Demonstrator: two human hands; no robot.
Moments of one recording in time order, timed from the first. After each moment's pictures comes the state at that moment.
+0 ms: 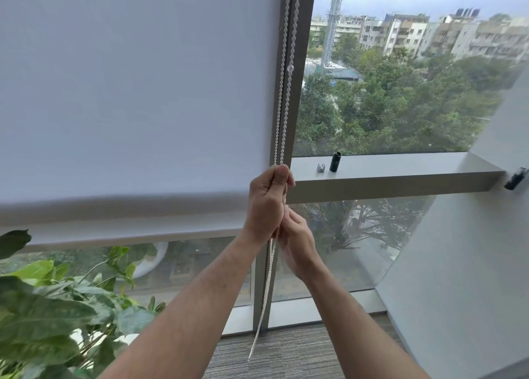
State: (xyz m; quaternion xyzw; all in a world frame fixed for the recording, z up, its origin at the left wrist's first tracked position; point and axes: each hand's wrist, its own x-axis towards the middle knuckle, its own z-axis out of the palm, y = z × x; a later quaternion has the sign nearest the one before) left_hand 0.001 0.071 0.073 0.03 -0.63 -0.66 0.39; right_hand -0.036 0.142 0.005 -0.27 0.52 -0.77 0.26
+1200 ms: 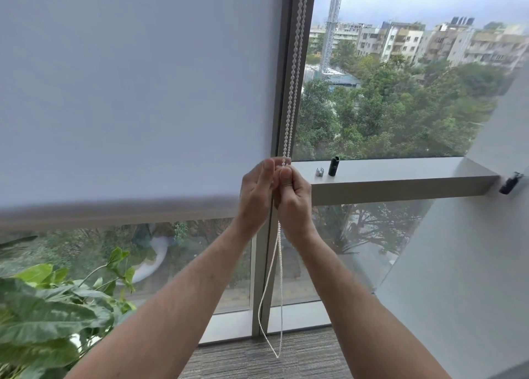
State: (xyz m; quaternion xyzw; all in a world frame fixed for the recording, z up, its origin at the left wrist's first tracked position) left_hand 0.006 0.053 0.085 -0.01 -0.64 -0.65 0.40; right_hand -0.035 0.115 0.074 -0.34 0.55 -0.76 0.03
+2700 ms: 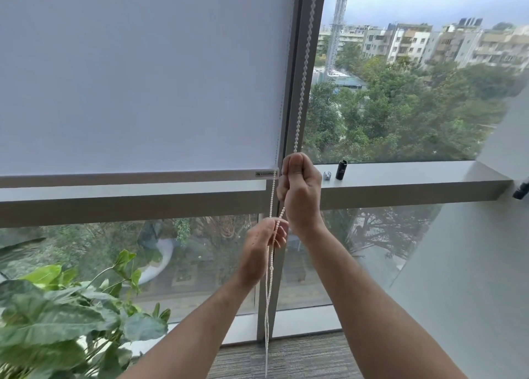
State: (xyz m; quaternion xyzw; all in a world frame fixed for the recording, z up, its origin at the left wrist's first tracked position) left_hand 0.027 0.054 -0.009 0.06 -0.67 -0.67 0.31; right_hand -0.036 0.108 0.100 -0.34 0.51 -0.79 0.02
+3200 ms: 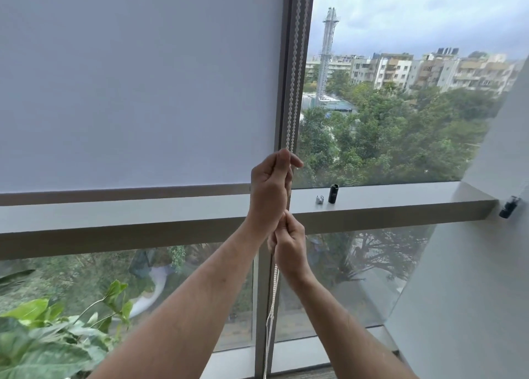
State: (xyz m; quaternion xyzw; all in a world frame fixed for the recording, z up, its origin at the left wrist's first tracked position) left_hand -0.009 0.063 0.153 -0.03 -0.61 -0.67 0.42; right_hand -0.035 0.111 0.048 -0.31 0.56 -0.76 0.07
